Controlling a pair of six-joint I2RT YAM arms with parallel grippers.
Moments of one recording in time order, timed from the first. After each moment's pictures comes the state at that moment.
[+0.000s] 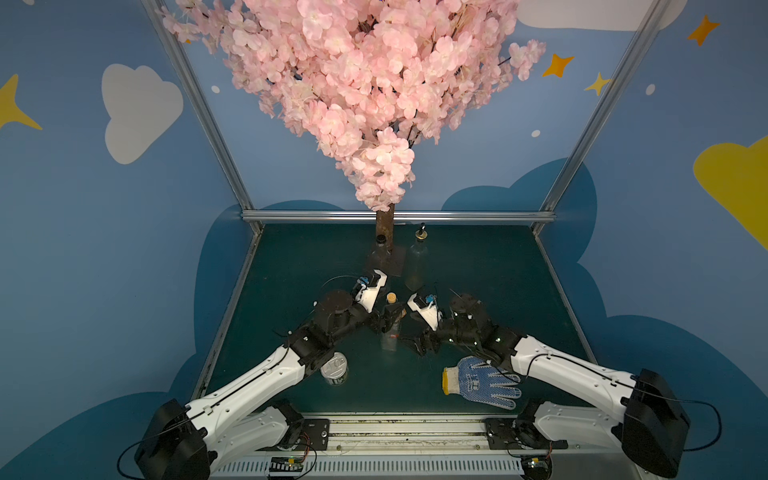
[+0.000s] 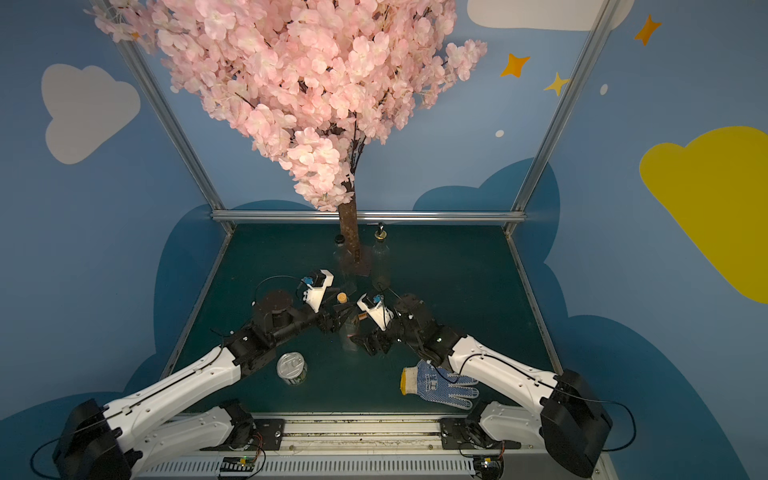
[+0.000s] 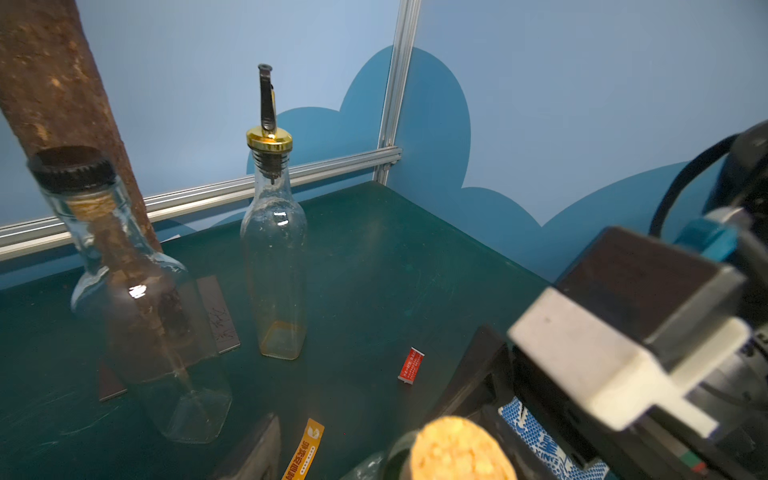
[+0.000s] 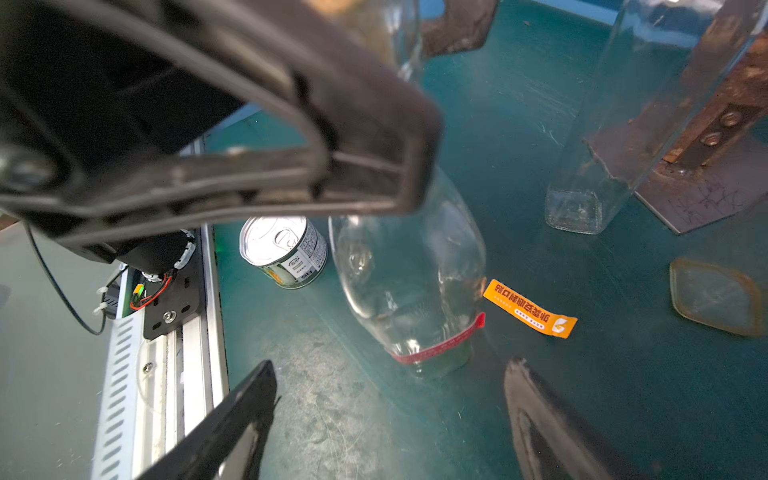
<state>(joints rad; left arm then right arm) -0.69 1.06 0.66 0.17 0.19 -0.14 0.87 1.16 0.70 -0.04 -0.35 0.02</state>
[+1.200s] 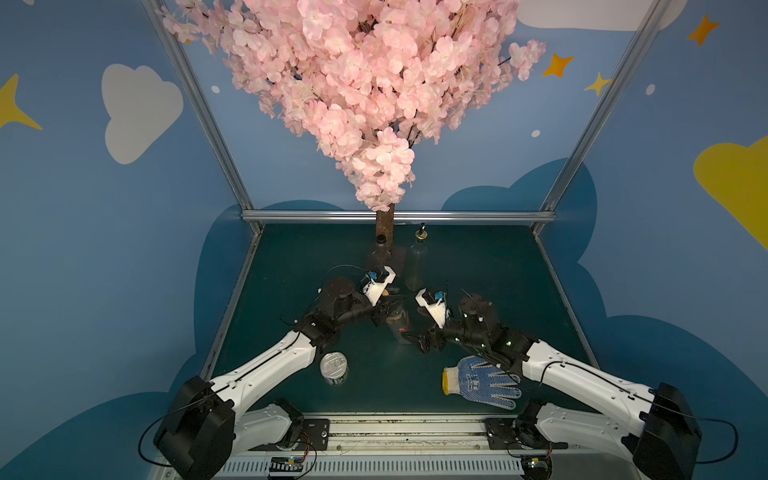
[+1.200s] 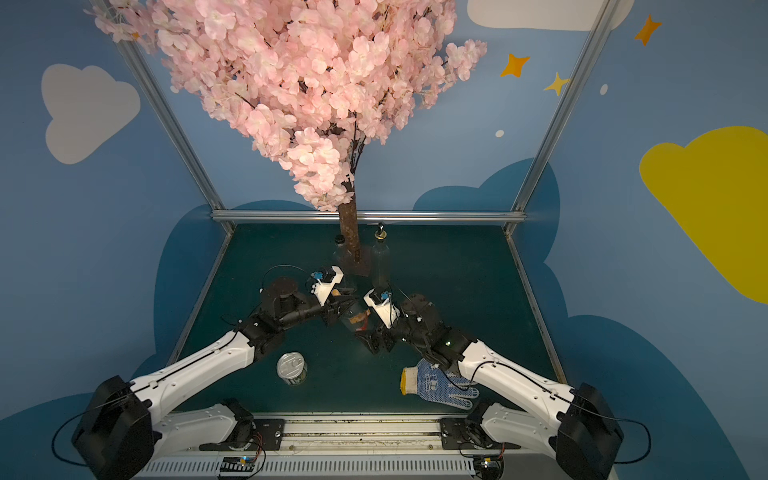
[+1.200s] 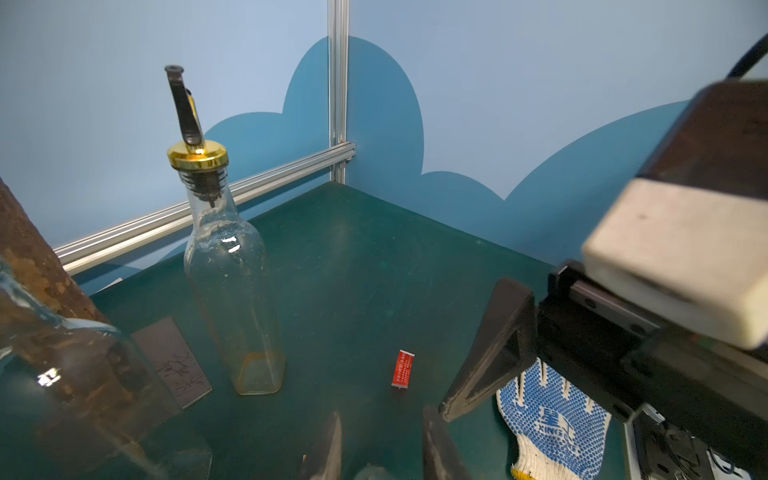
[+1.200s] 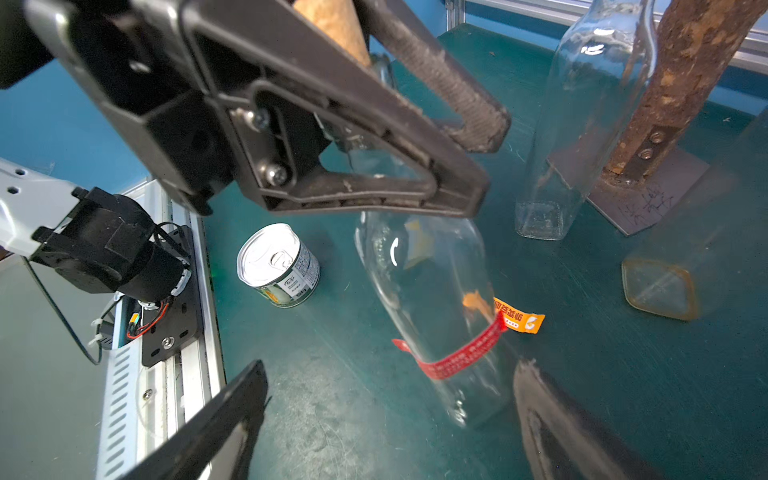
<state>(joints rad) -0.60 1.20 0.70 0.26 0.42 -0.03 0.86 1.10 0.70 -0.06 -0.29 0.06</state>
